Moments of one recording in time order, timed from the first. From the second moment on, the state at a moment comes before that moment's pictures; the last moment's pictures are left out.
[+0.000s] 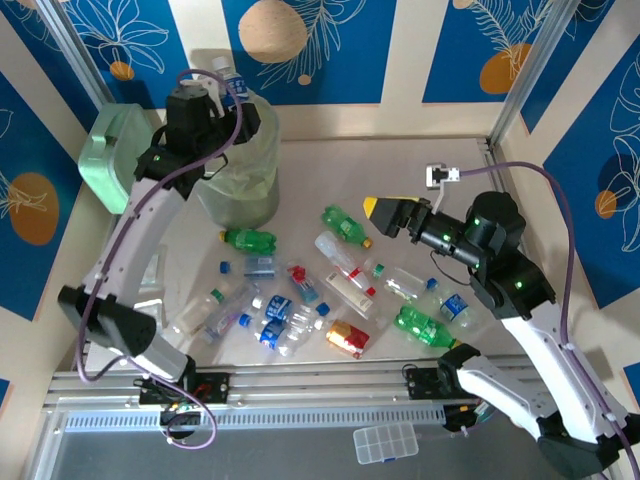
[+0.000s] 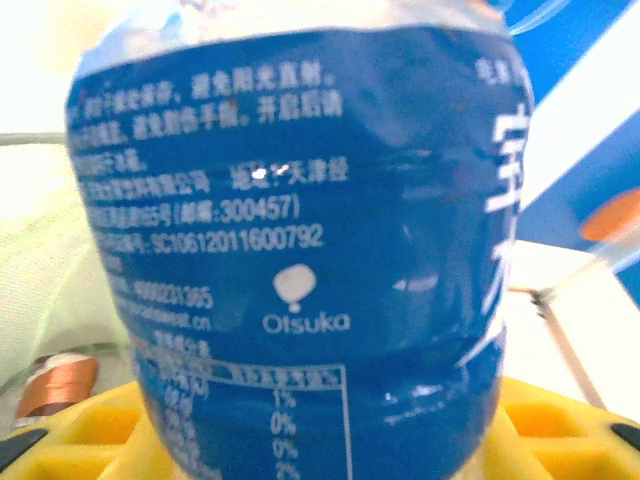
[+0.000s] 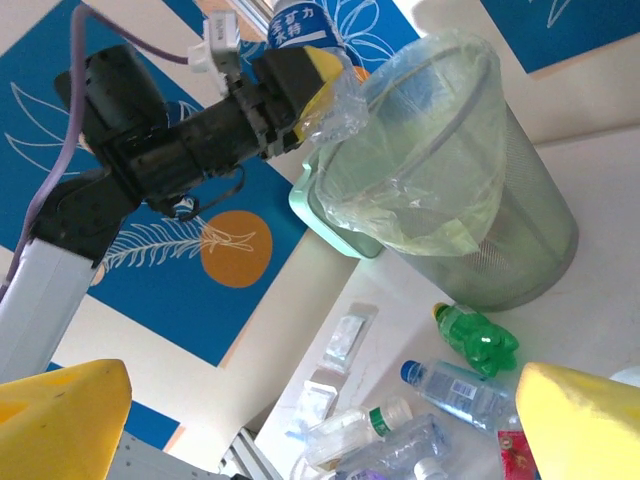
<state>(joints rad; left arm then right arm) -0.32 1.61 1.83 -0.58 -0.02 -0.46 0.49 0.83 1.14 -0.42 -0.42 0.72</state>
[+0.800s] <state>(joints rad) -0.19 2.14 2.24 -0.98 0.02 -0.92 0.47 0.93 1.20 -0.46 -0.42 0.73</state>
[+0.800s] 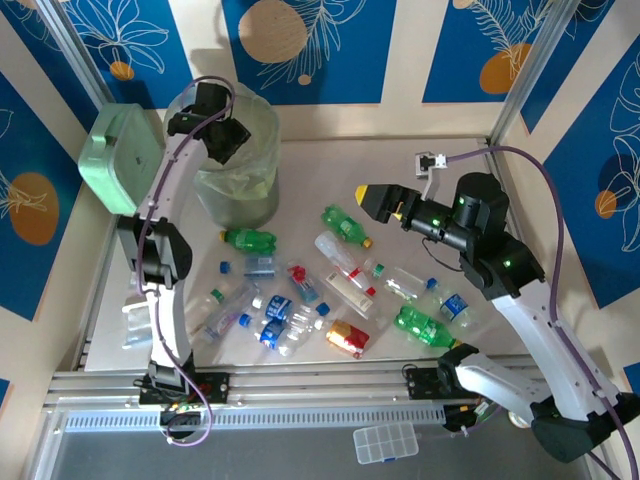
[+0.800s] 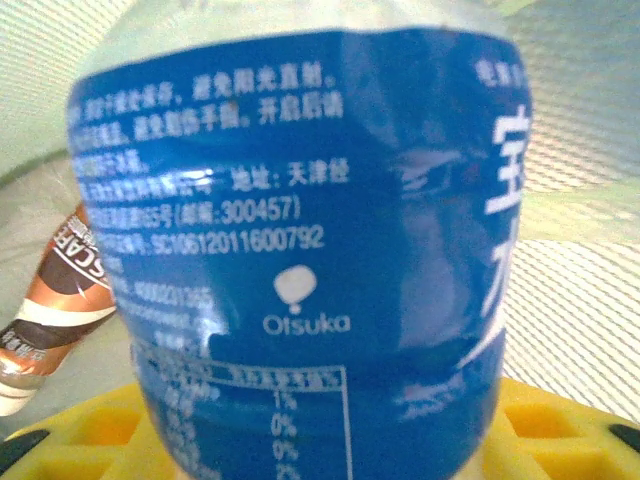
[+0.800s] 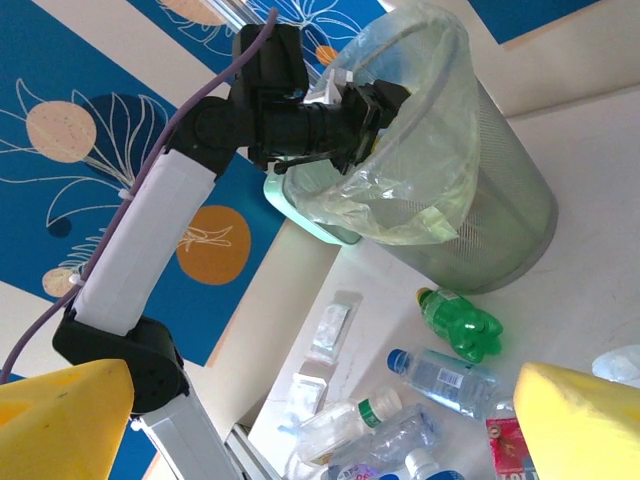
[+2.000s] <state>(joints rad) -0.18 2.06 2.25 -1.02 0.13 -0.87 0.34 0.87 1.24 -0.57 -0.42 0.71</state>
